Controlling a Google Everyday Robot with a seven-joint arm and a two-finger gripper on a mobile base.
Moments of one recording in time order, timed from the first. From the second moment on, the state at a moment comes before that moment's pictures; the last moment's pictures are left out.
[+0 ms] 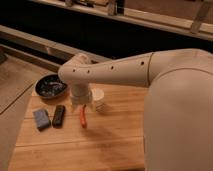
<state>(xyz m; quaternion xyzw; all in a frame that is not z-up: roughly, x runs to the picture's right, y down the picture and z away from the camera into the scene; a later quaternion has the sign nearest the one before) -0.108 0.102 0.703 -0.26 0.23 0.64 0.68</state>
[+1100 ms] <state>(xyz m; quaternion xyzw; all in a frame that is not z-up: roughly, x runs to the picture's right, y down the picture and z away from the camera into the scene) -0.120 0.083 0.736 -0.23 0.13 0.73 0.63</state>
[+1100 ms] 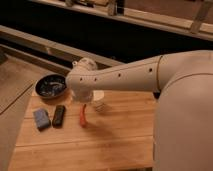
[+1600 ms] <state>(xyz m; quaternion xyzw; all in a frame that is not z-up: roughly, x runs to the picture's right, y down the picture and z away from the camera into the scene) -0.111 0.106 0.762 -0.24 0.18 0.71 0.64</state>
